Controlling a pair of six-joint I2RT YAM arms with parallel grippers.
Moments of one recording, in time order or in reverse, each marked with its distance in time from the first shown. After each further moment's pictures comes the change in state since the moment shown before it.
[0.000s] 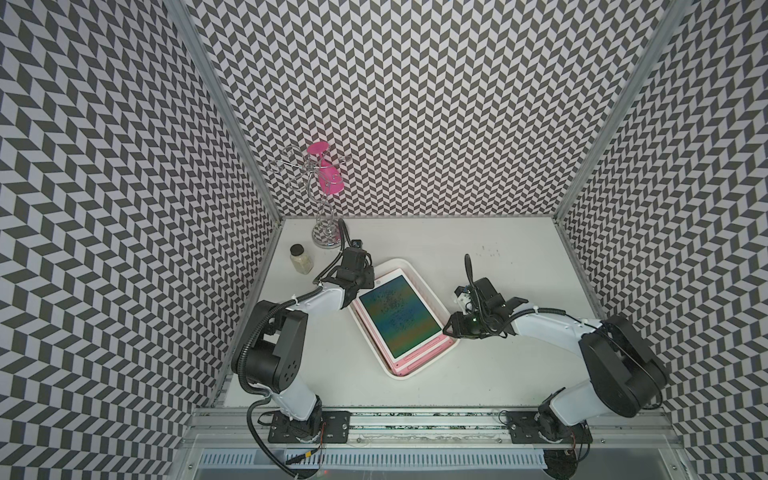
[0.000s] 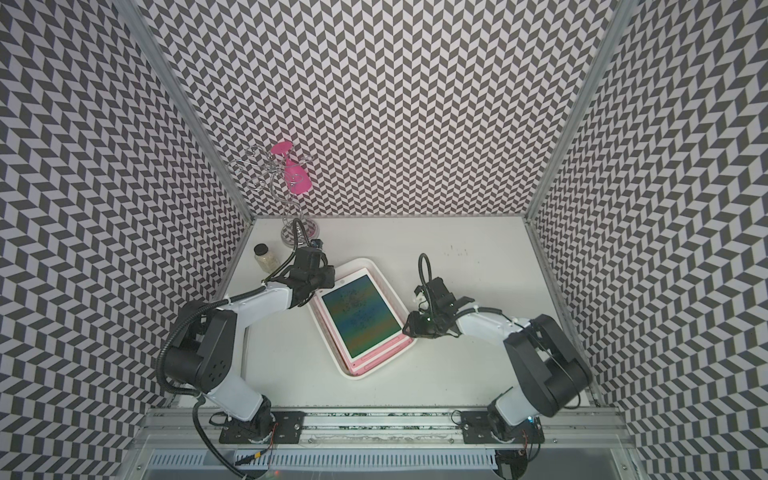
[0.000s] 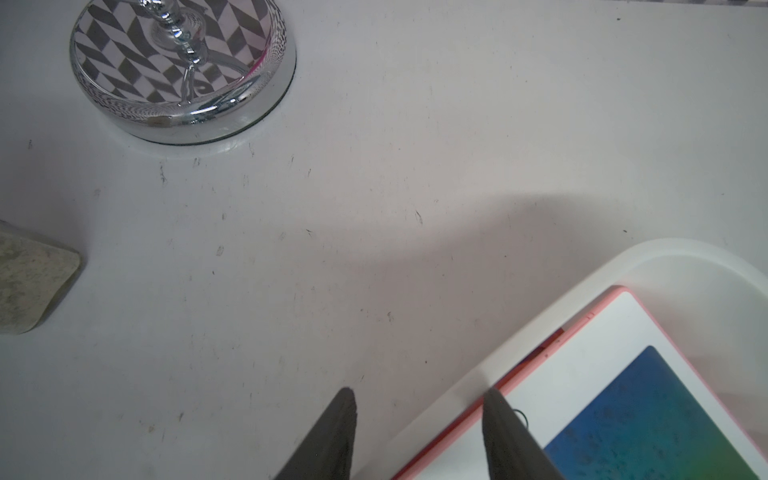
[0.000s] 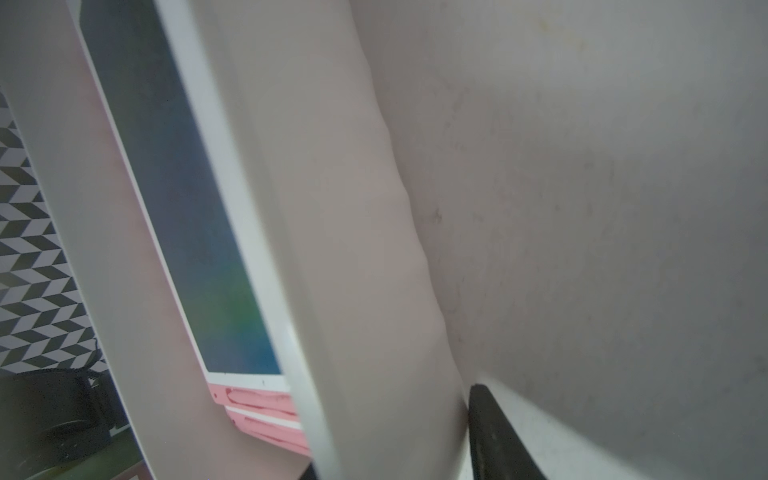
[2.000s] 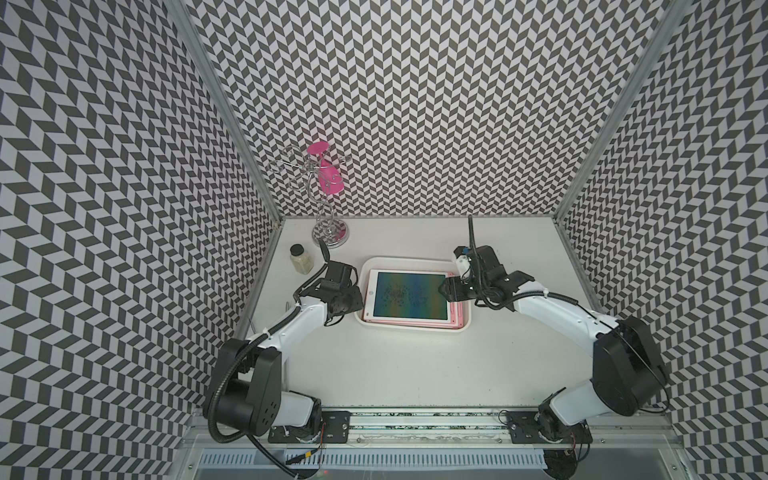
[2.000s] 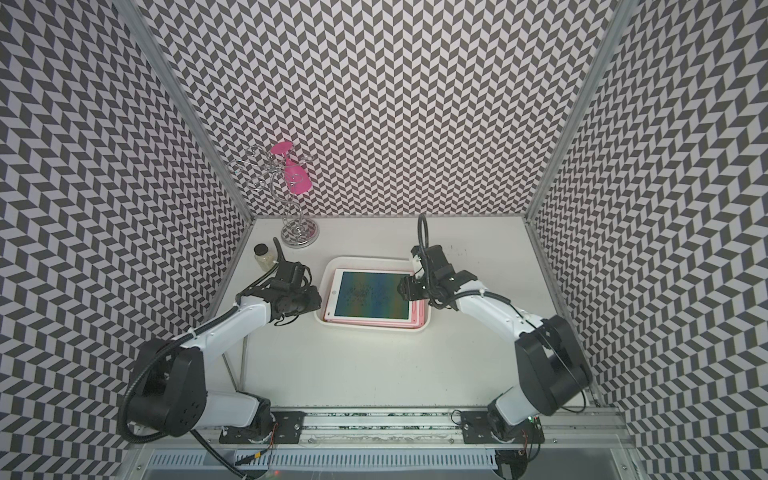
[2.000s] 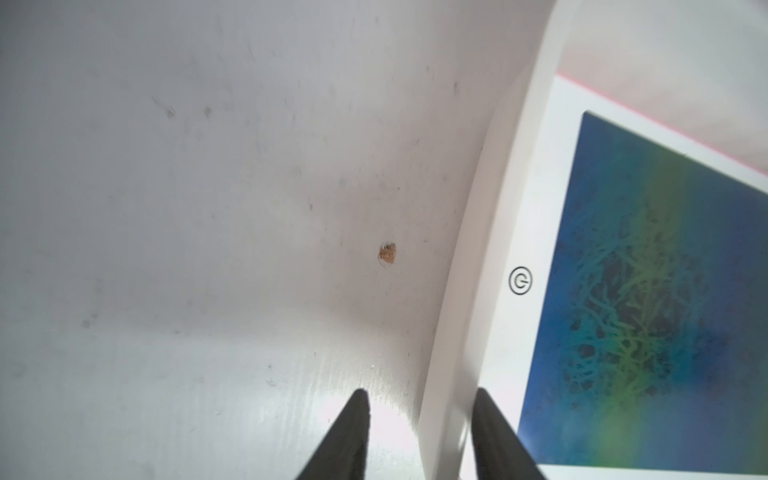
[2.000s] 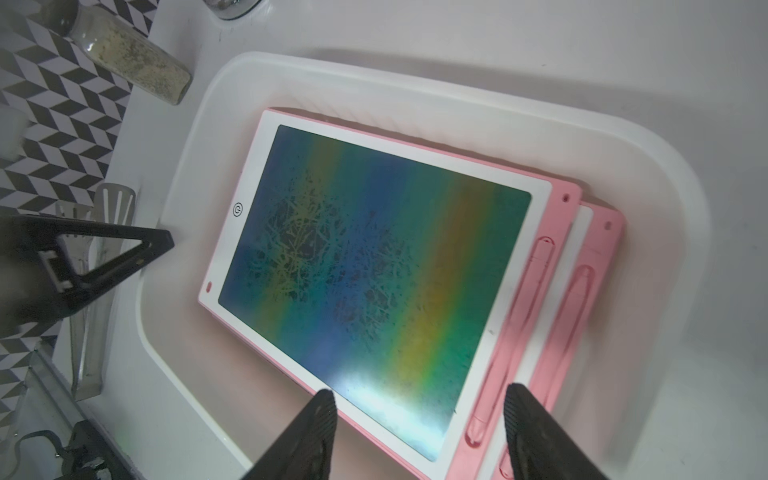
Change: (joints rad) left arm 0.070 -0.291 -0.104 -0.393 0.120 -0.254; right arm 0.005 0.011 0.283 -0.056 0.230 -0.137
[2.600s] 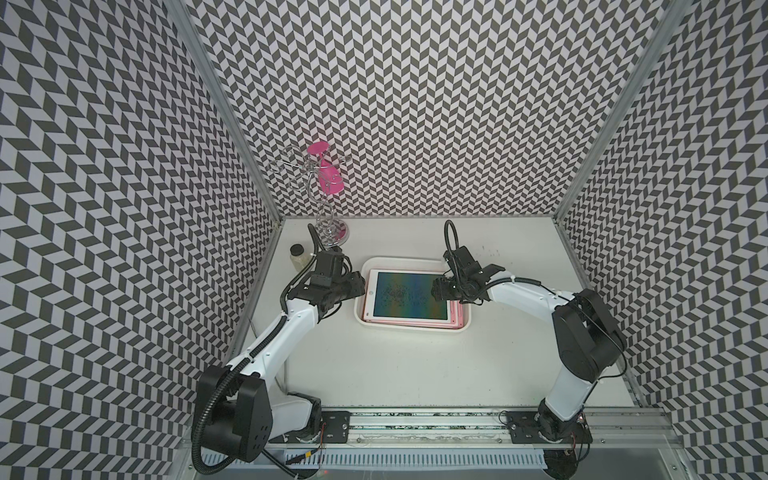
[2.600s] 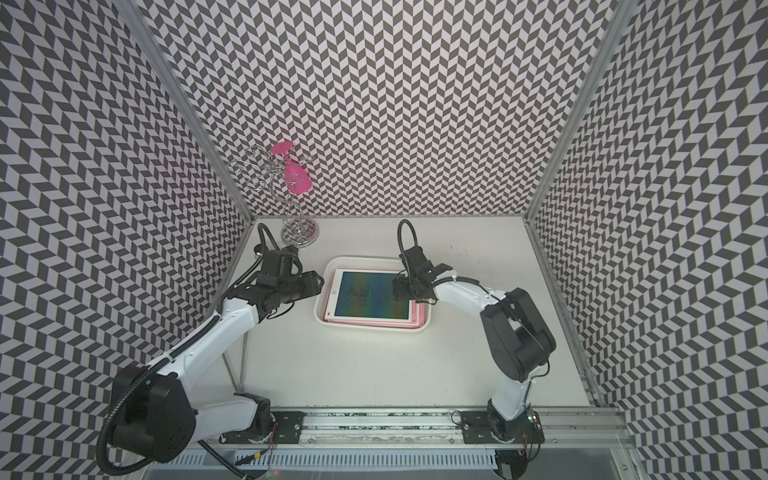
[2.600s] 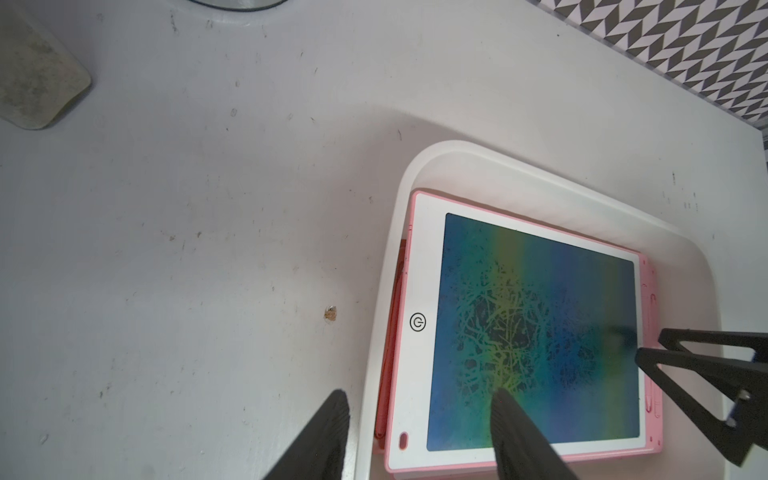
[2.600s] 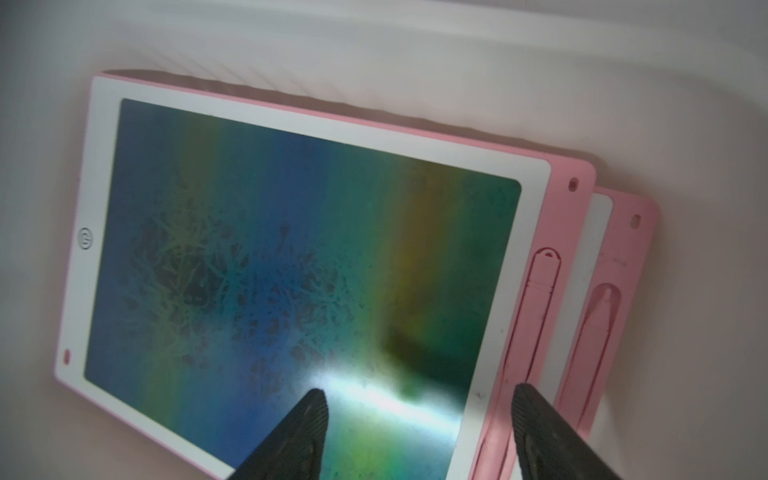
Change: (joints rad) left arm 0.001 -0.083 0.072 0.033 0.101 0.040; right arm 0.033 0.206 0.108 -0.067 0.164 0.105
